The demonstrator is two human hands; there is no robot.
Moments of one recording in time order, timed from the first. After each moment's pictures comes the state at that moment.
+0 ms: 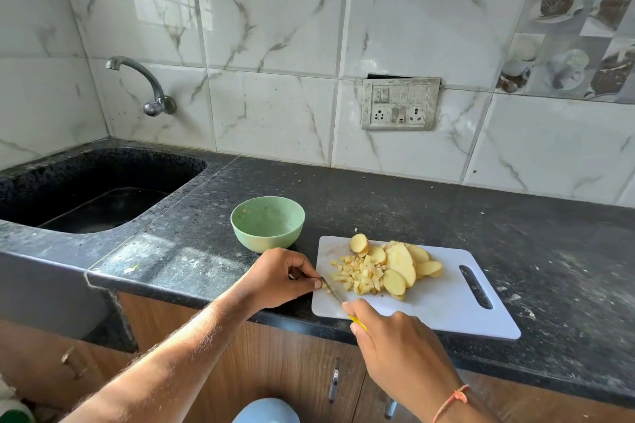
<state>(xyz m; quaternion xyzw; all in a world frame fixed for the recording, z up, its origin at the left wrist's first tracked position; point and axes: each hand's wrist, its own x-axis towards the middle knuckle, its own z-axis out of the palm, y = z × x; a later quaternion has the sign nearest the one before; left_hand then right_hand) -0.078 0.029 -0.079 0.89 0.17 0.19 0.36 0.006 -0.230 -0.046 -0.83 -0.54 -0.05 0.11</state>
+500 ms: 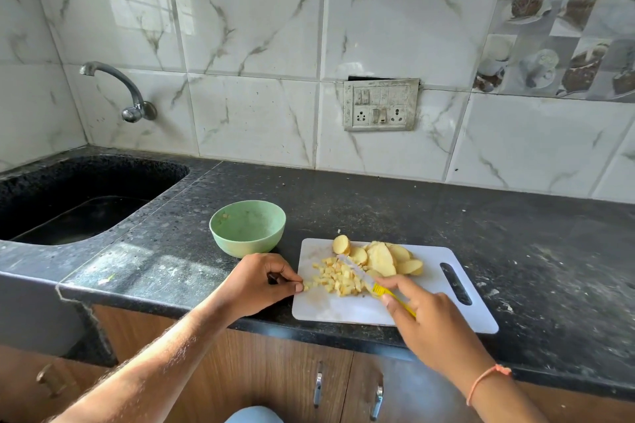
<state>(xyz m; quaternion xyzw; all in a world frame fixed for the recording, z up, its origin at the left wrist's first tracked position) -0.079 0.032 -0.084 0.90 0.16 0.22 0.35 0.079 -0.262 -0.048 -0.82 -0.49 -0.02 0.29</state>
